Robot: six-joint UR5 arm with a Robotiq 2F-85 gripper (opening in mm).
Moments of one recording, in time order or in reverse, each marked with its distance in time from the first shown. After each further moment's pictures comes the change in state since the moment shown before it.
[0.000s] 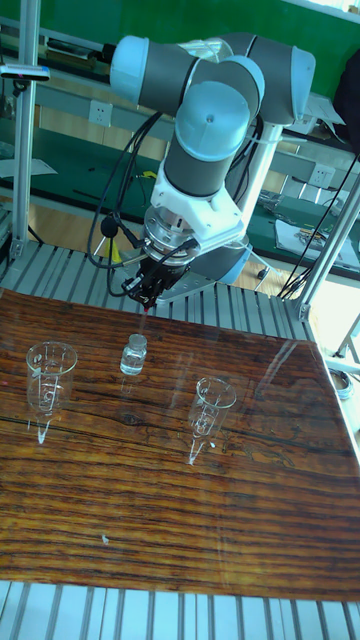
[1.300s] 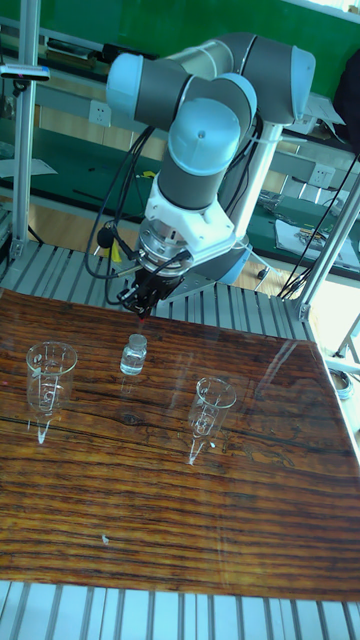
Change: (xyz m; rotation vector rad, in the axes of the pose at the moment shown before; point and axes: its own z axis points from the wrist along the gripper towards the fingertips) arm -0.006 -0.010 0.019 0.015 -0.016 0.003
